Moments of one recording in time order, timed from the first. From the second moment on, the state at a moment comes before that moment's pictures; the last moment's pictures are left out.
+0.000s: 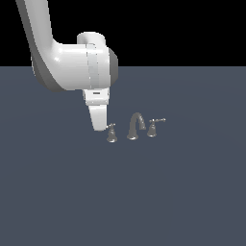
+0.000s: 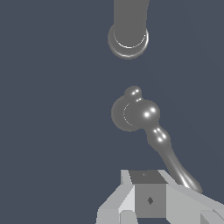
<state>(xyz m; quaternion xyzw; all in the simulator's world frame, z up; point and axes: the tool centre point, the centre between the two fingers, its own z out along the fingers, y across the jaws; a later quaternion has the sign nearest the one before) 0.014 0.089 0.077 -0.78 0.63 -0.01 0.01</state>
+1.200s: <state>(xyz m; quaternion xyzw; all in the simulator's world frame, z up) -0.028 0.061 0.077 -0.80 0.61 0.00 0.00</state>
